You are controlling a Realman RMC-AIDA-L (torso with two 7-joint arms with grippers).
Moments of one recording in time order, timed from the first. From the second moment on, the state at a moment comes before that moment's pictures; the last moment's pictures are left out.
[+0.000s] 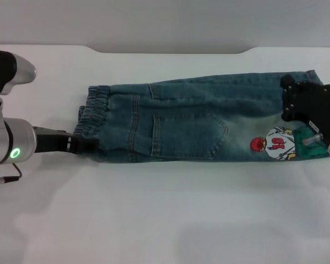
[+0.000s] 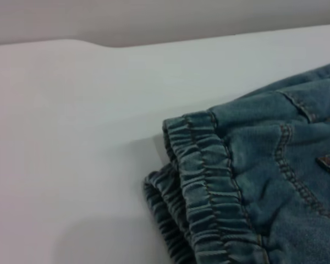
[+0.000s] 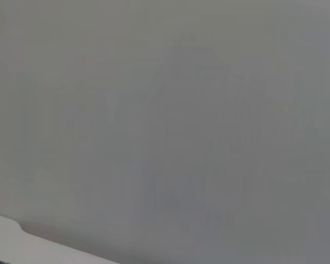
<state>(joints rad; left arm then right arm) -0.19 -2.06 -1.54 -1.50 2.59 -0.99 0.24 0.31 2.09 1.45 0.47 -0.17 0.88 -2.89</state>
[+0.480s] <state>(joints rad) -0.25 -2.06 -1.53 -1.41 2.59 -0.98 0.25 0.31 2.09 1.45 0.47 -0.17 0.87 -2.88</state>
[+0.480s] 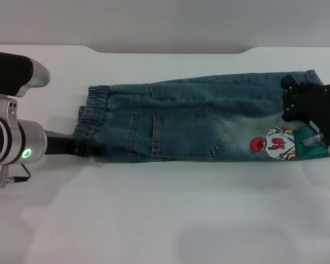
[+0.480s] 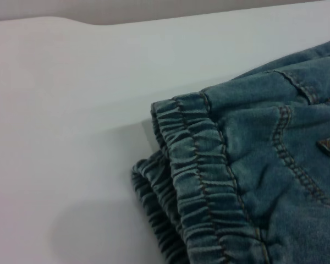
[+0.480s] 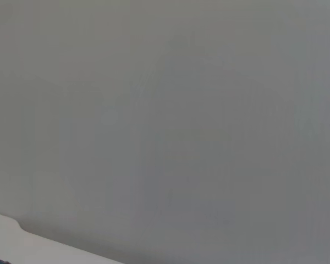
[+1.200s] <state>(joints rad) -0.26 -2.06 -1.50 -1.42 2.55 -0.91 0.28 0.32 2.09 1.46 0.47 -0.17 0.87 -2.87</state>
